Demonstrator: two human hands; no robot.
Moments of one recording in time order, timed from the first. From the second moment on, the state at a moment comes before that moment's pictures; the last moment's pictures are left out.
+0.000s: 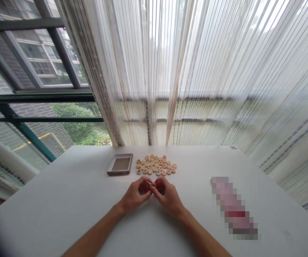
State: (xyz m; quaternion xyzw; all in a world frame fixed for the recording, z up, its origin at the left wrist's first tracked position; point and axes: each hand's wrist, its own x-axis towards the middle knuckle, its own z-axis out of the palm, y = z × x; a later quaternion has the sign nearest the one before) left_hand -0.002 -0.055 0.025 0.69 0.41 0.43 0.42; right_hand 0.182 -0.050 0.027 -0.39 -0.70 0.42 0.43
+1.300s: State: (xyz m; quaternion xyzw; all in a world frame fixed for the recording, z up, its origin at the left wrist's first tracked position) left_hand -0.067 -0.040 0.054 0.76 0.54 0.28 0.20; right_hand 0.184 -0.052 0.033 -0.41 -0.68 0.44 0.41
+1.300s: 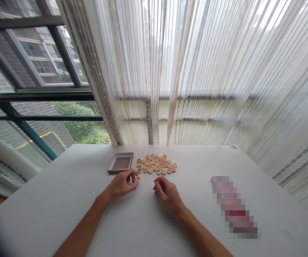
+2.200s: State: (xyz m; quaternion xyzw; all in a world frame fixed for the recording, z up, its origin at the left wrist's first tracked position) left_hand -0.084 -0.039 0.050 0.75 0.57 0.23 0.23; right_hand 0.200 -0.042 0.035 -0.44 -0.70 0.37 0.44
